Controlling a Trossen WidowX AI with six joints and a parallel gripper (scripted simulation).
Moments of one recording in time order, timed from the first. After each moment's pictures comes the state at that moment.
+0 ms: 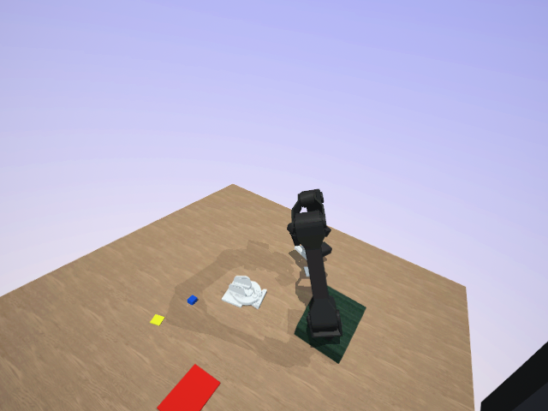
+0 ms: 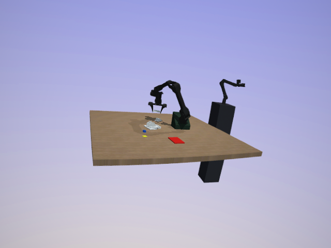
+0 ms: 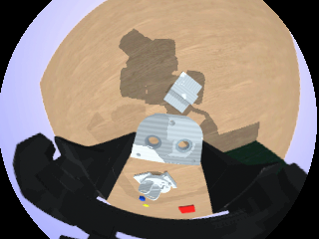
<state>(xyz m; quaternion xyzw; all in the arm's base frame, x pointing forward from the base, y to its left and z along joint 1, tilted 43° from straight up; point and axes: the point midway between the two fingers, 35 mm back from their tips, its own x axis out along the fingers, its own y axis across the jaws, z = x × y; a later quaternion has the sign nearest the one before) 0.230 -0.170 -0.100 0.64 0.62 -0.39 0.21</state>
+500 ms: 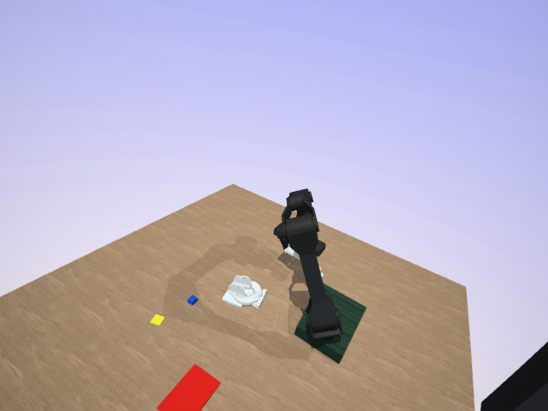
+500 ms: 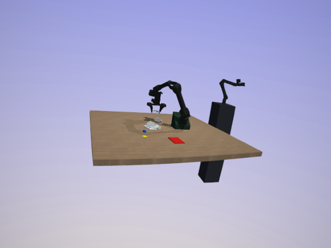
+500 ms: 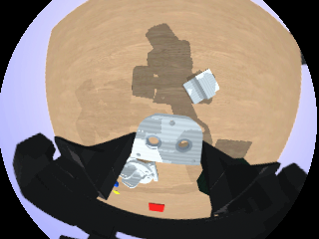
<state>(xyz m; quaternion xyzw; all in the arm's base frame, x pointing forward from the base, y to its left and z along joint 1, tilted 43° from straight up) 0.248 -0.144 -0.074 0.59 0.68 -0.27 0.33</state>
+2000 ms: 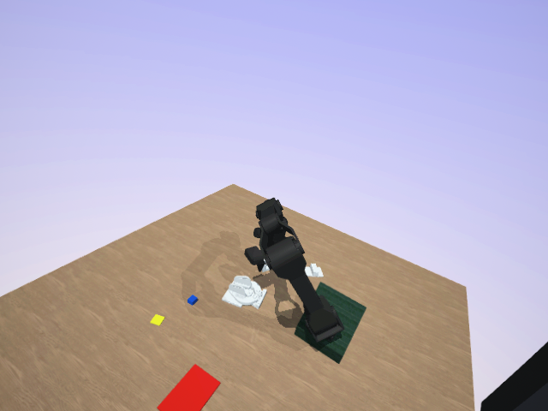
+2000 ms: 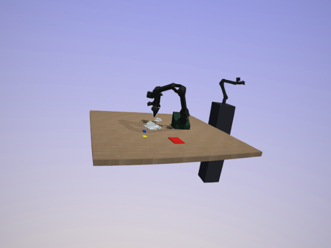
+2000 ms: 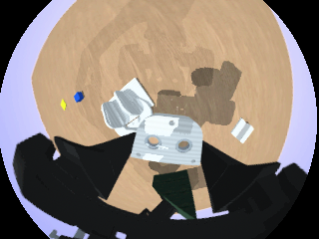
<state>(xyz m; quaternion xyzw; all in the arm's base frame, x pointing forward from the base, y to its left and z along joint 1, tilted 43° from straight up) 0.273 -0.050 0.000 0.33 0.72 0.14 0.60</state>
